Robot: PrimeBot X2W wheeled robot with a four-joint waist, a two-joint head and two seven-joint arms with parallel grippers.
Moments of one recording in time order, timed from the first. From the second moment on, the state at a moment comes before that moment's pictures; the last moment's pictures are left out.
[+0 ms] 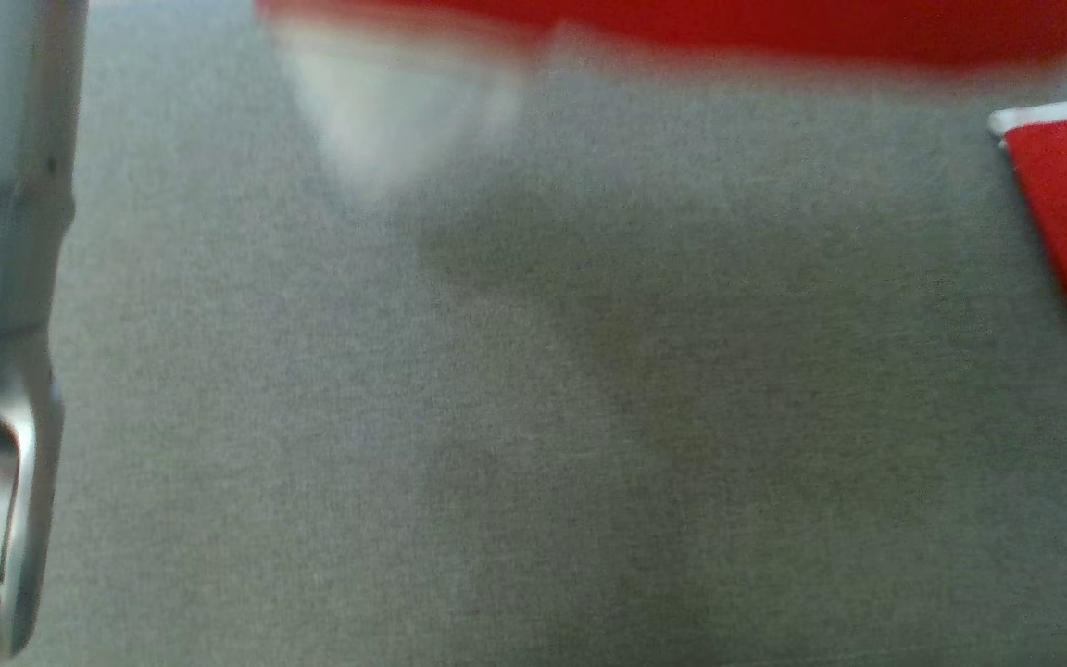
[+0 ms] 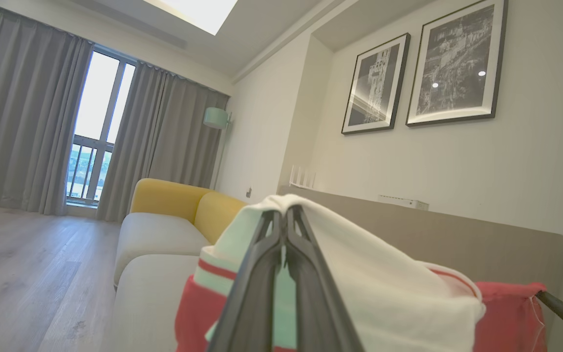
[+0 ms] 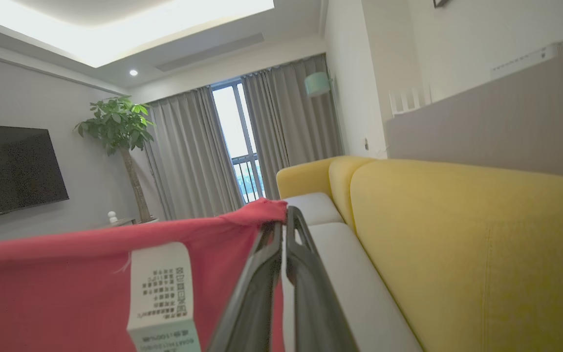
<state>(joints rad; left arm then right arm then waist) -1.35 0.23 -0.36 0.40 -0.83 -0.11 0.10 -1.11 -0.42 -0.06 0.33 0.59 0.12 0.25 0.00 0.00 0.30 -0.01</state>
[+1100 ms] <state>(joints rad) -0.19 0.43 -0.60 0.02 -1.17 0.07 0.08 -0.19 -0.59 0.07 0.29 0.86 0.12 0.18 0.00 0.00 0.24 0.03</state>
